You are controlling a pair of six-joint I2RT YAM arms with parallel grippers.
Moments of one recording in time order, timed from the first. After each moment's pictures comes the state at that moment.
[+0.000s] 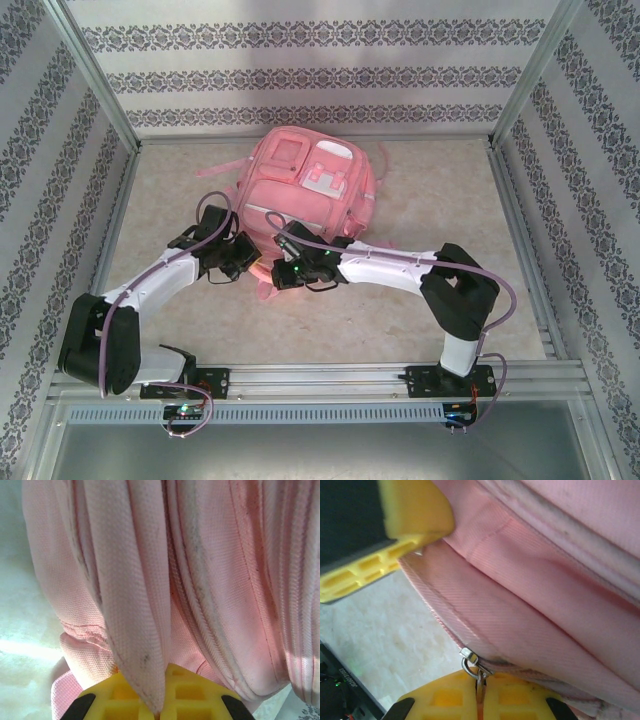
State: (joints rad) left arm -0.28 1.33 0.78 -0.44 0.30 -1.04; right arm 0.96 1.81 1.20 -0.34 -0.22 0.73
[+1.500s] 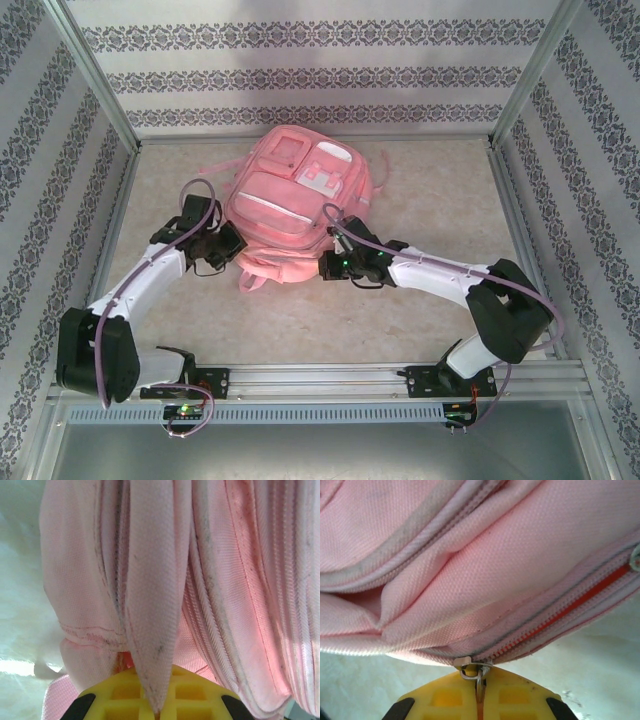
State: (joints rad) left arm -0.16 1.29 0.87 -0.57 0.30 -0.90; right arm 0.74 1.54 0.87 -0.23 -0.22 0.66
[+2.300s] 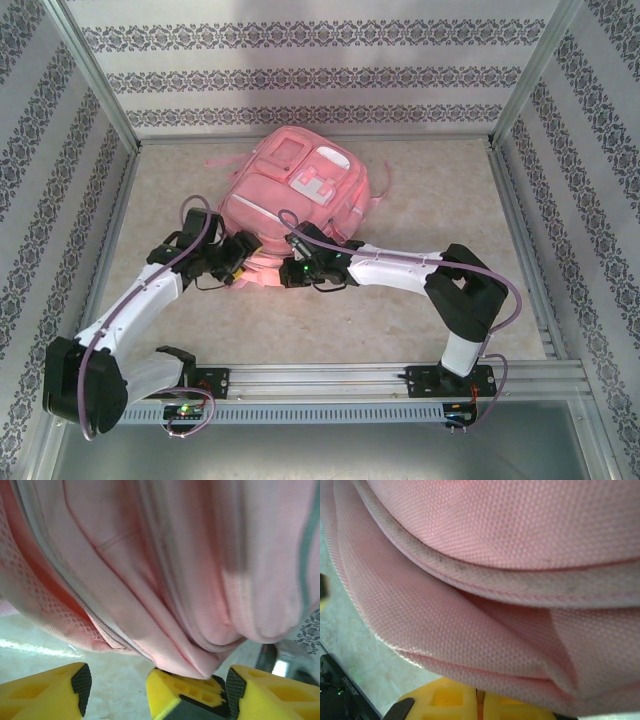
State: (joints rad) left arm -0.27 1.15 0.76 -0.55 0.35 -1.14; right arm 0.92 1.77 1.10 -0.22 -0.25 0.77
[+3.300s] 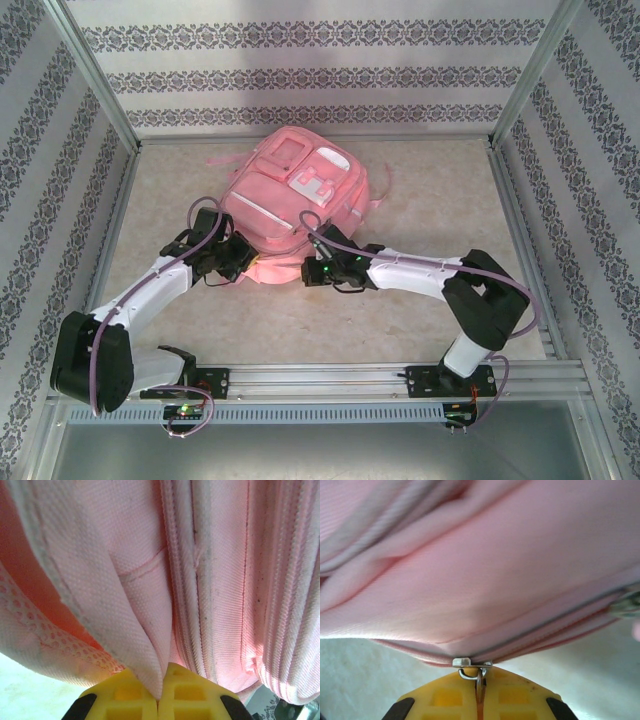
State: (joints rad) left arm -0.27 1.24 0.75 -0.45 0.31 -1.20; right arm 0.83 1.66 0.93 -0.19 -0.16 0.73
